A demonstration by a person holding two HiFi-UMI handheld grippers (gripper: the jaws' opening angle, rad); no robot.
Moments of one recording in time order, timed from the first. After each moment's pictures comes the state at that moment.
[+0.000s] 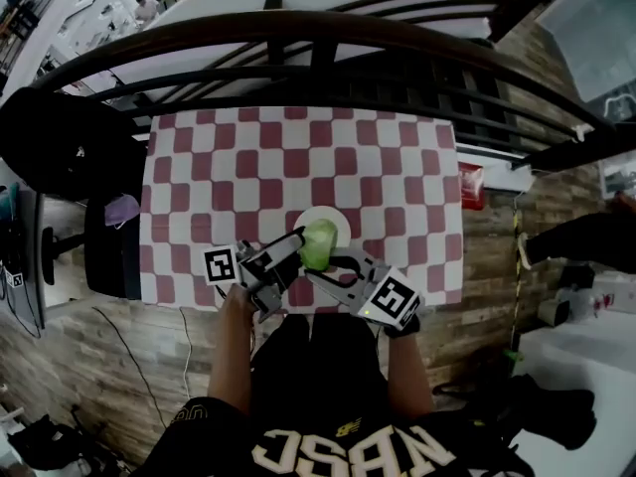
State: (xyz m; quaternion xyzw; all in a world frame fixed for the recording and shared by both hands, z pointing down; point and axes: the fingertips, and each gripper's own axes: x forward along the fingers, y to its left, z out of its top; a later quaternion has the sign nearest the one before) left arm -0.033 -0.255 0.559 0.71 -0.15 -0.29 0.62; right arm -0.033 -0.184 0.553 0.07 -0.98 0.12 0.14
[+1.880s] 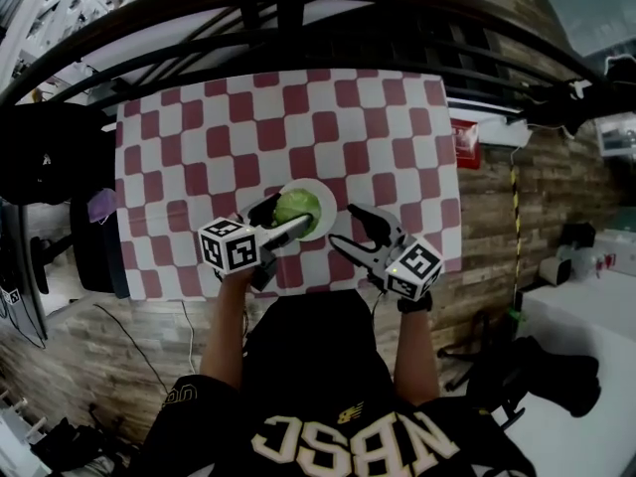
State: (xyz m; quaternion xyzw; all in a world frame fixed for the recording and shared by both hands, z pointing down) left arm -0.009 -0.270 0.672 0.83 -0.31 0.02 0.47; right arm 0.064 -0.236 0.613 0.23 -0.93 0.26 0.09
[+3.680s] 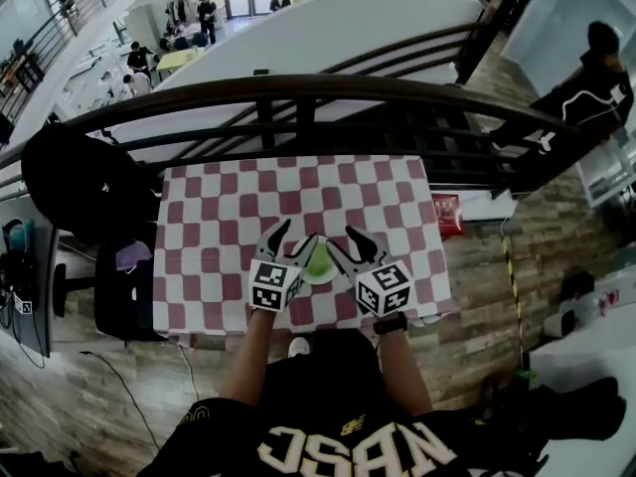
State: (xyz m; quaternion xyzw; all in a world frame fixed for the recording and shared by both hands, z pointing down) left arm -0.029 -0.283 0.554 0.86 -0.49 0.08 0.13; right arm 0.043 -0.261 0.536 0.39 -0.90 0.15 0.10
